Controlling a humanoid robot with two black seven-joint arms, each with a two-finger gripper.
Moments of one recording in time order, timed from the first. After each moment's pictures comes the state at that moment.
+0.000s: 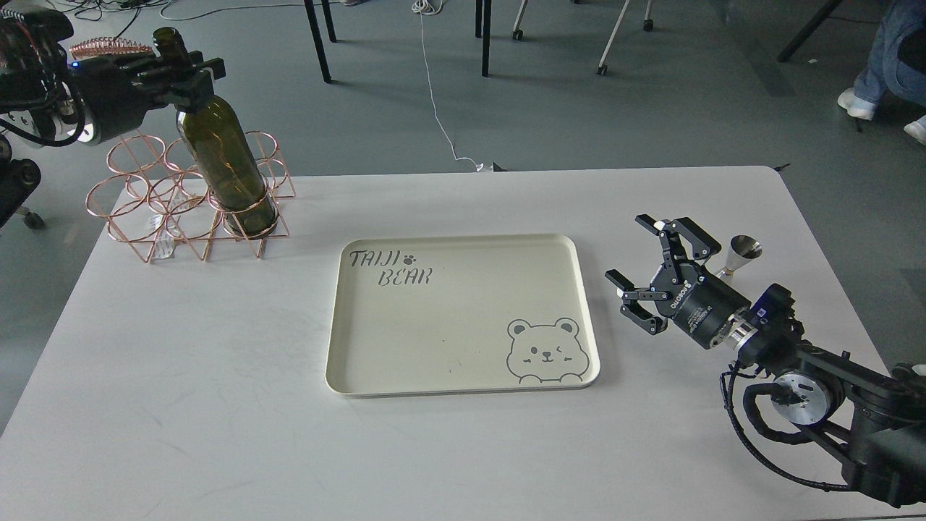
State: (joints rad) left arm -1.03 0.70 -0.58 -0.76 1.81 -0.18 -0.49; right arm 0.54 -0.47 0.39 0.91 -0.18 0.49 0.49
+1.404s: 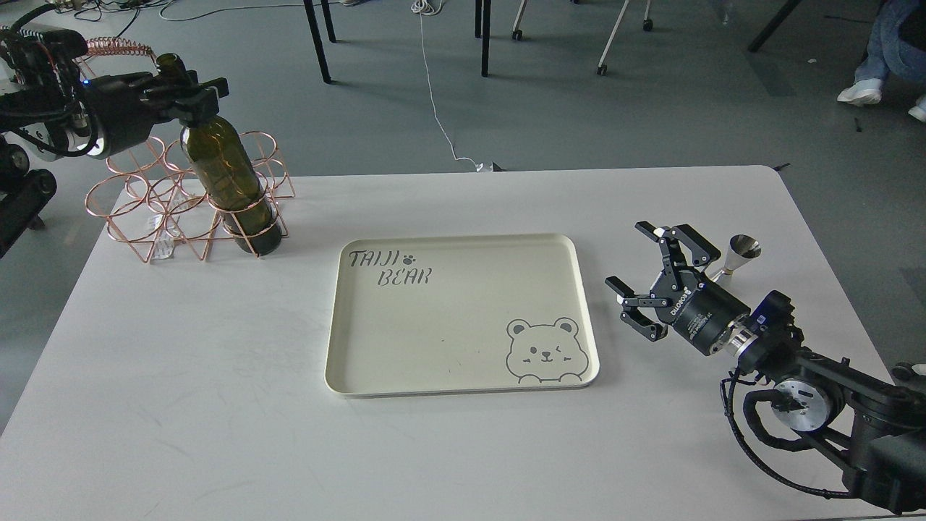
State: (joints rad) left arm -1.03 0.65 -0.56 -0.65 1.80 -0.17 -0.49; right arm 0.53 -0.47 0.39 0.91 -0.18 0.49 0.49
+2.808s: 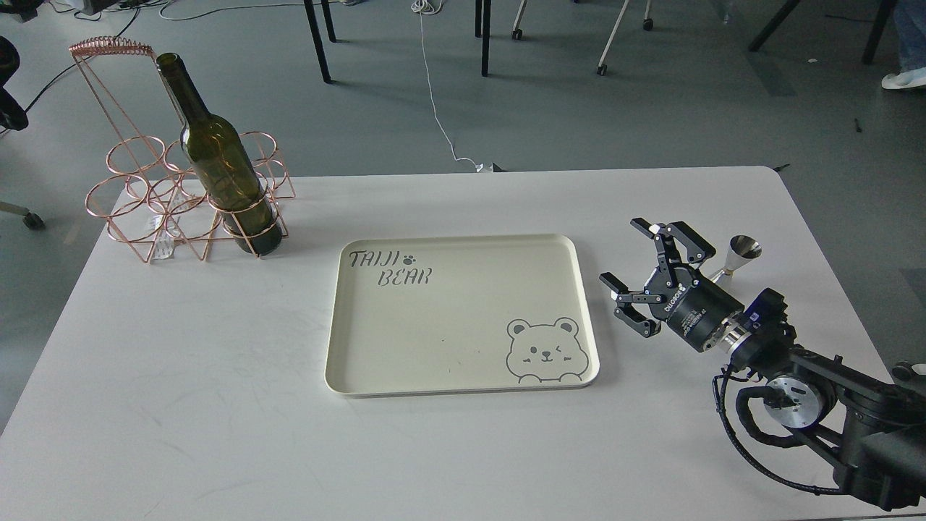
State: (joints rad) left arm -1.24 0.74 -0.57 -1.02 1.27 -0.16 -0.49; right arm 0.53 -0.45 0.41 0.91 -0.18 0.49 0.49
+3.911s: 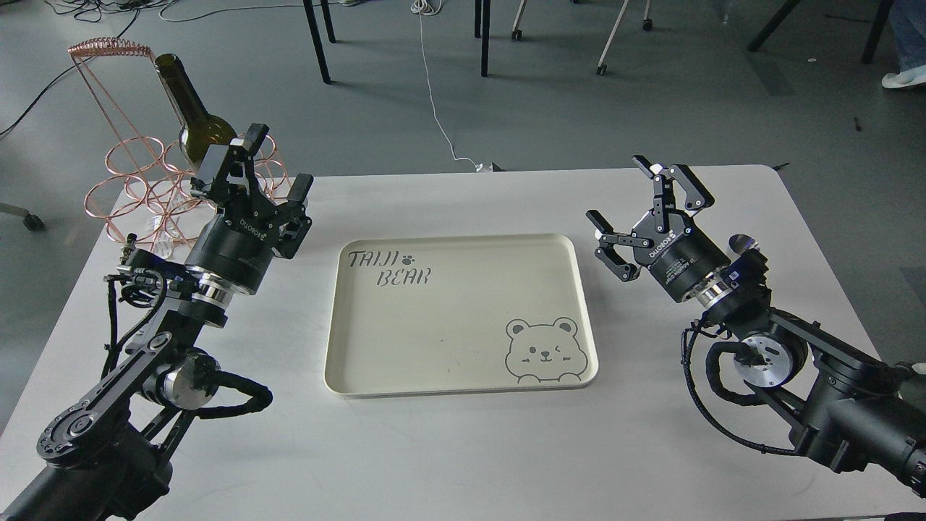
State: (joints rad) left arm -0.22 0.25 -1.16 -1.26 0.71 -0.17 -0.45; right arm 0.58 -0.35 0.57 0.89 -0.15 0.49 0.49
